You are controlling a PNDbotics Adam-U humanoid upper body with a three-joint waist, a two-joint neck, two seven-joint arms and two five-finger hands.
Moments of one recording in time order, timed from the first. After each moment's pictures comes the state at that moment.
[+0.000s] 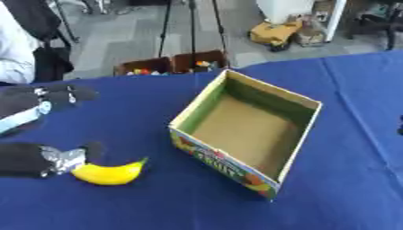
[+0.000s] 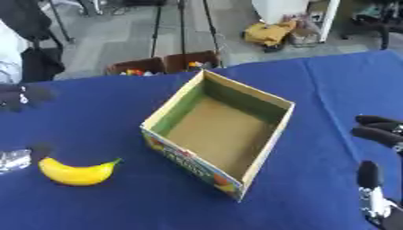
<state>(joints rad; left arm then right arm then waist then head) -0.66 0.92 -0.42 -1.99 -0.37 0.32 -0.60 0.06 -0.46 -0.16 -1.98 0.60 -0.71 -0.54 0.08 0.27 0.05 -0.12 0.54</state>
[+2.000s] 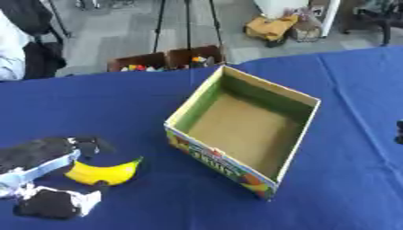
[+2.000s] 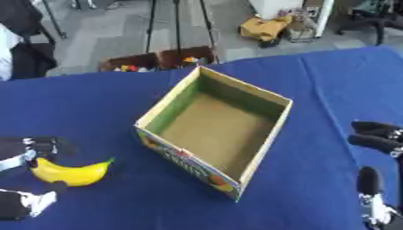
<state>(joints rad) -0.61 0.88 -0.51 -1.99 -0.48 0.42 -0.65 0.04 -0.43 -0.15 -1.98 0.60 -0.72 -0.52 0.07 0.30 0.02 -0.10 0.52</state>
